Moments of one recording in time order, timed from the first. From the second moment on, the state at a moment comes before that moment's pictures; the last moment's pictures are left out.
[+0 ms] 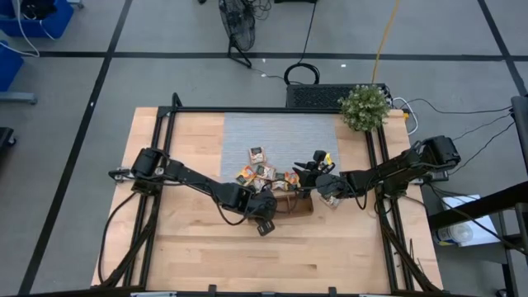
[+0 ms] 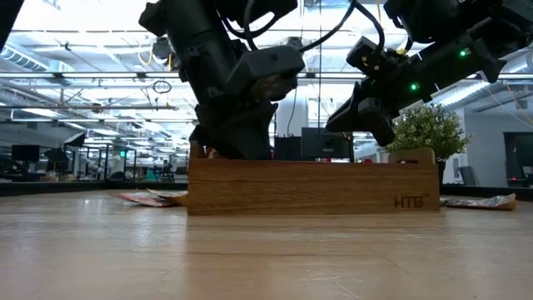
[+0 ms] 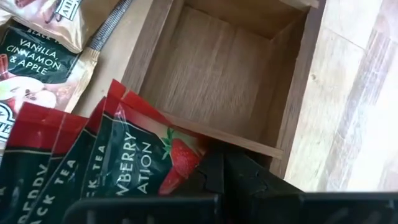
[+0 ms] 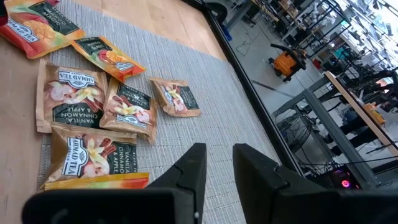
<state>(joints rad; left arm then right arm) -0.25 2.01 1.32 -0.47 -0.10 -0.72 0.17 1.47 0.50 0.50 0.77 -0.30</state>
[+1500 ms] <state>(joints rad) -0.36 1.71 1.31 -0.92 -0.34 -0.97 0.17 1.47 0.50 0.50 0.76 -0.30</state>
